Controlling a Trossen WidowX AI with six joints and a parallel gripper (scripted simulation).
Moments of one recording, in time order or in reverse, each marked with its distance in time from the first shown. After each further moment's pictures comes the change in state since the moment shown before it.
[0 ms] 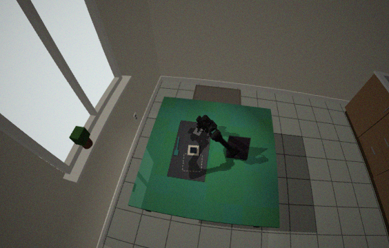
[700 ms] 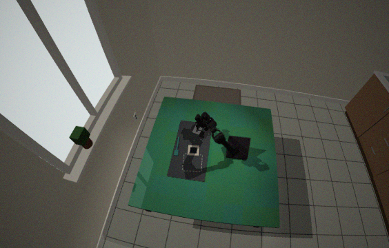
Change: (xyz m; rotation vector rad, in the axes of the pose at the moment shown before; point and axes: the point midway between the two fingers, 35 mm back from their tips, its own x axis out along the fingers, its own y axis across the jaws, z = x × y) arm -0.036 0.044 -0.025 -0.076 0.055 0.003
